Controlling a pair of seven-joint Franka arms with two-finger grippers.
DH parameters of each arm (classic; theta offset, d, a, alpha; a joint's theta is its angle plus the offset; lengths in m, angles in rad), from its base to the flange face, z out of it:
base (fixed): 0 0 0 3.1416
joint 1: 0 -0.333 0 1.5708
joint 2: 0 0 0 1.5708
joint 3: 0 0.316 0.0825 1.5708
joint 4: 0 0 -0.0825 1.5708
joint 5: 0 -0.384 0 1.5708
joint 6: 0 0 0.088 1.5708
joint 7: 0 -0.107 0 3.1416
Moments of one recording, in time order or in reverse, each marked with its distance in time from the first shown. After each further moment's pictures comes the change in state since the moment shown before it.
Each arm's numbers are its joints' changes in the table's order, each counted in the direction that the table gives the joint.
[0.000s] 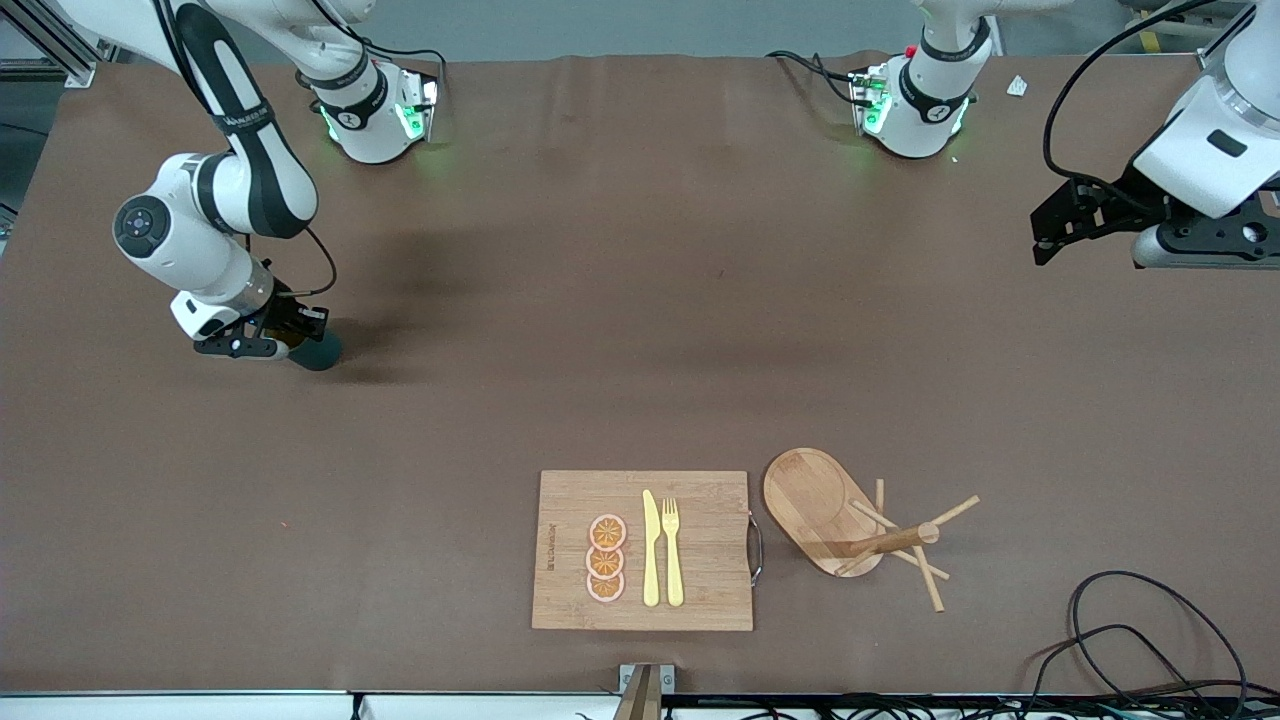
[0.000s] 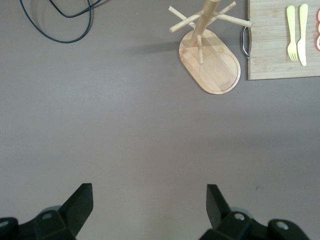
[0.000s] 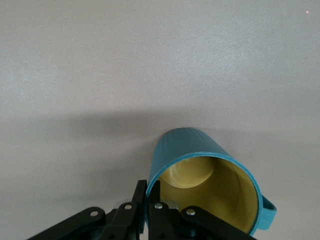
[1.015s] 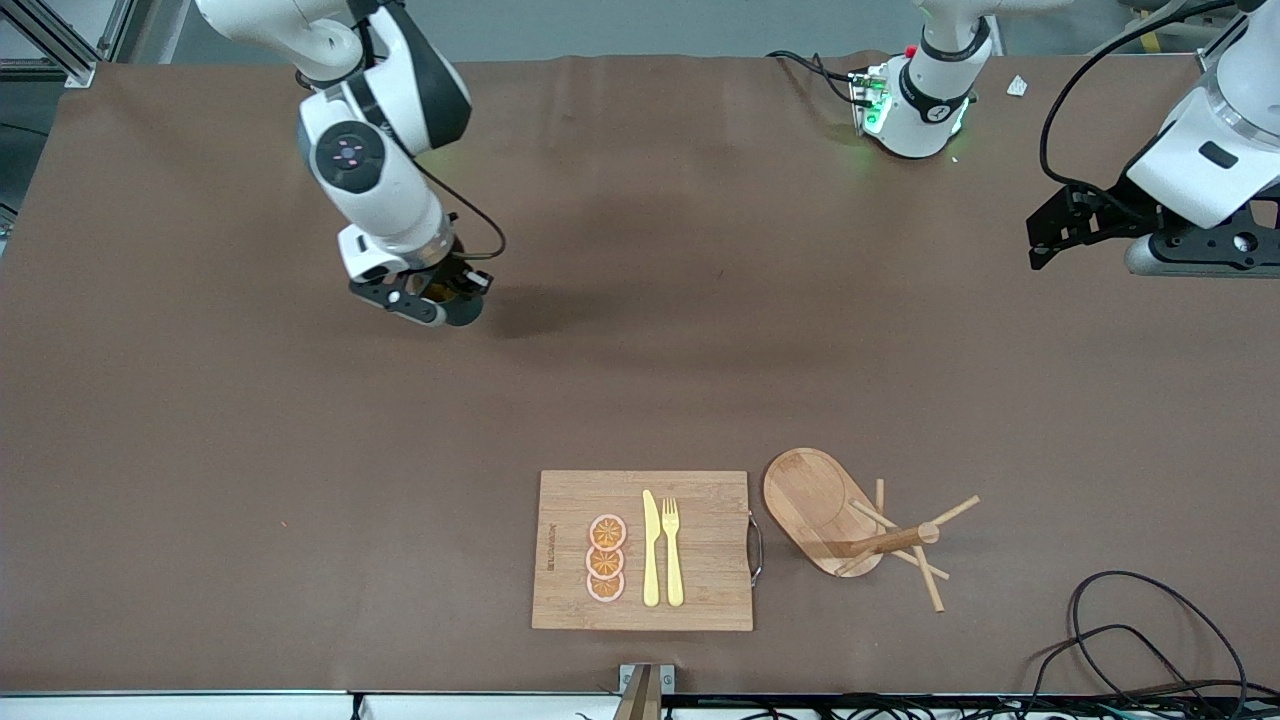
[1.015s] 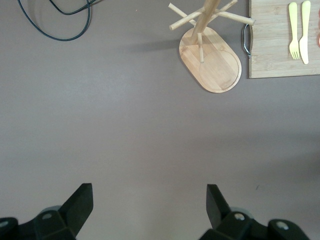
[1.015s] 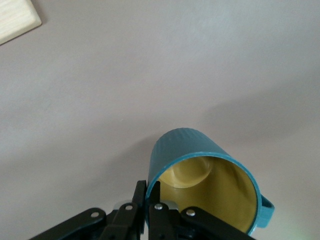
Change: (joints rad) left arm -0.001 0.010 0.001 0.000 0.000 0.000 0.000; right arm -0.586 -0.028 0.023 0.310 -0.002 0.354 -1.002
